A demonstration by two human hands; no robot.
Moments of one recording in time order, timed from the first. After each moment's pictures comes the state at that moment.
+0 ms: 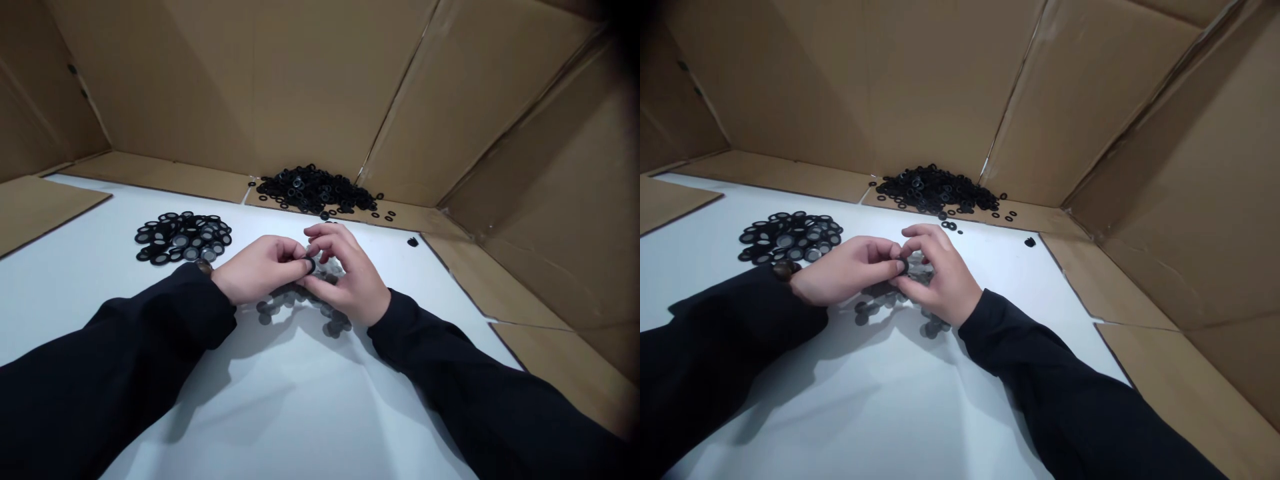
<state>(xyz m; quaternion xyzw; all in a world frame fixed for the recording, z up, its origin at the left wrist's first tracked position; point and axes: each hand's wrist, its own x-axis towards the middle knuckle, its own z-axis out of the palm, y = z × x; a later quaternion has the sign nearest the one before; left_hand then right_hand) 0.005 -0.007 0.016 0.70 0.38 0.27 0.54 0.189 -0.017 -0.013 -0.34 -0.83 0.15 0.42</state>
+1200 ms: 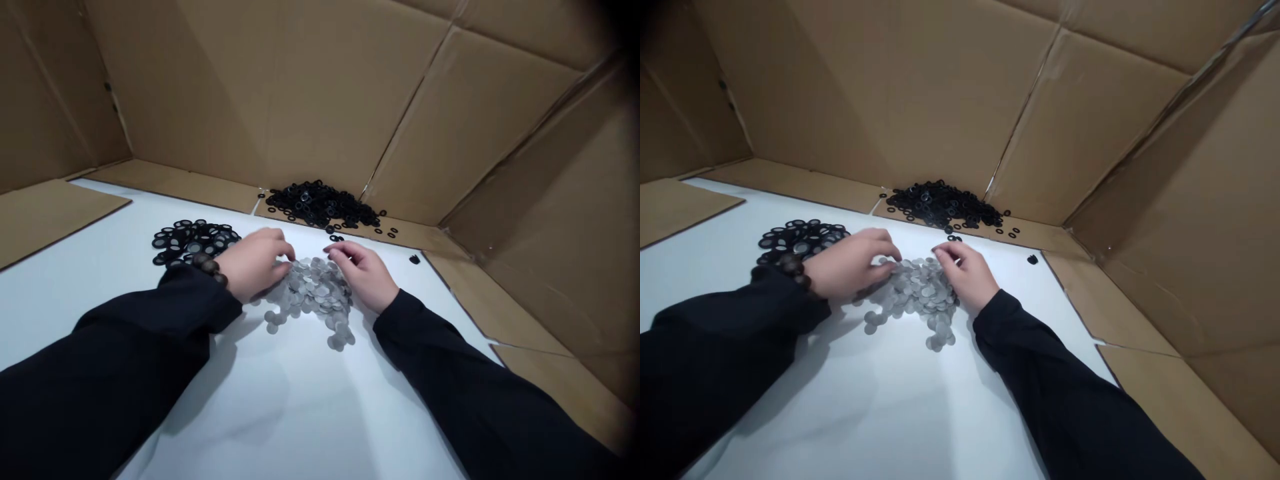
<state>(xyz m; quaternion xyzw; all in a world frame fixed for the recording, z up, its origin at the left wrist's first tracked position) -0.033 0.013 0.013 0.89 0.42 0.17 0.06 0.207 0.016 -0.025 -0.48 -0.77 0.18 0.39</state>
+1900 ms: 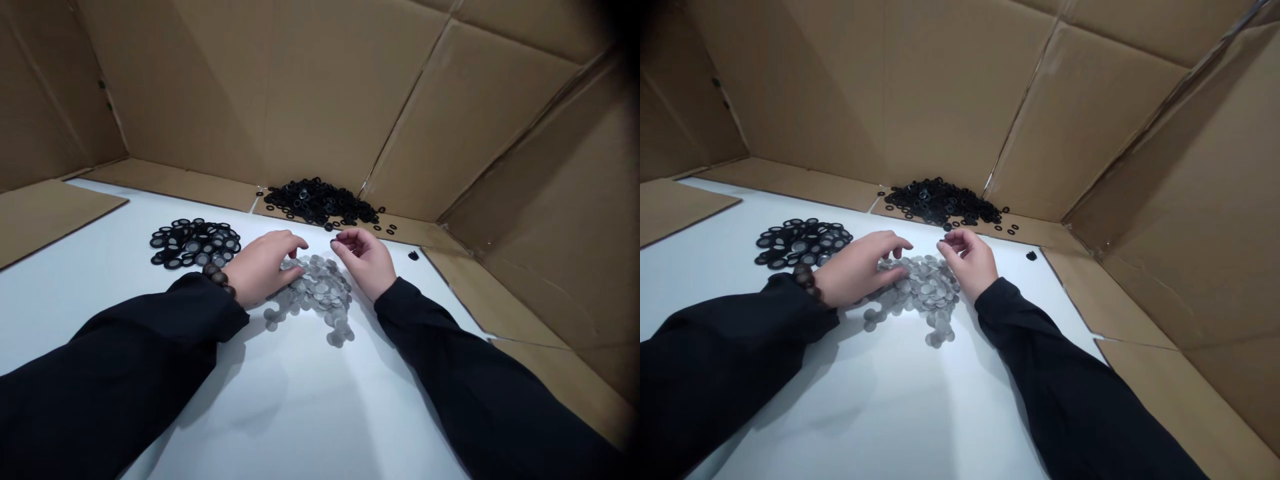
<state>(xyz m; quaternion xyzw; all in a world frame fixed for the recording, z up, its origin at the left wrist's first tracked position) -0.021 0.000 -0.001 0.88 0.38 0.27 0.08 0.206 0.019 -0.027 -0.50 -0.68 0.21 0.50</state>
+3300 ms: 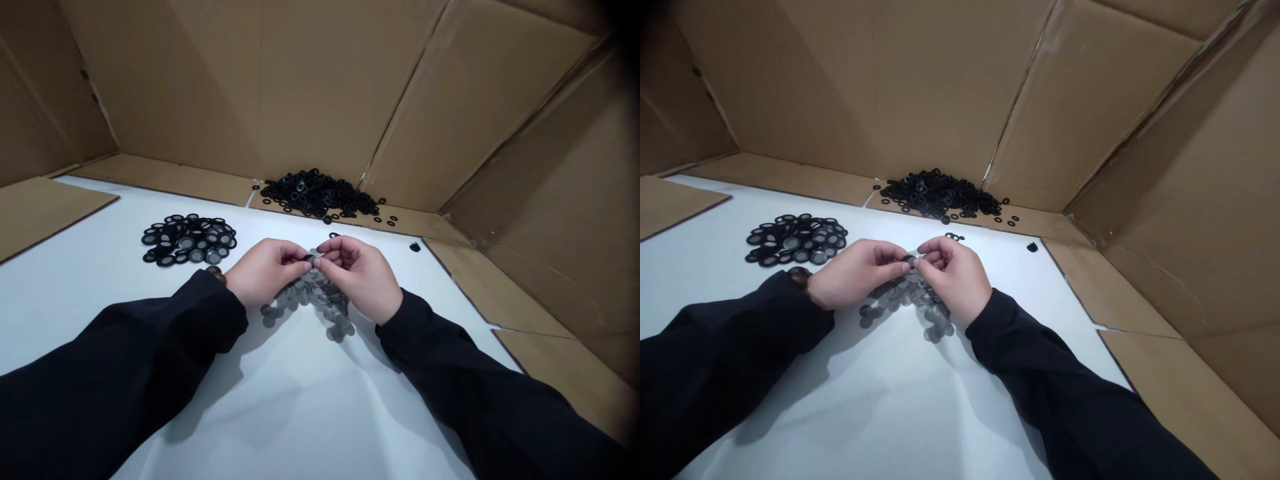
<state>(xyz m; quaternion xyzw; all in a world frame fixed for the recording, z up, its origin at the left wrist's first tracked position) 0.003 -0.002 0.003 0.72 0.44 0.30 0.45 0.185 -0.012 -0.011 -0.50 -0.66 0.35 0.44</state>
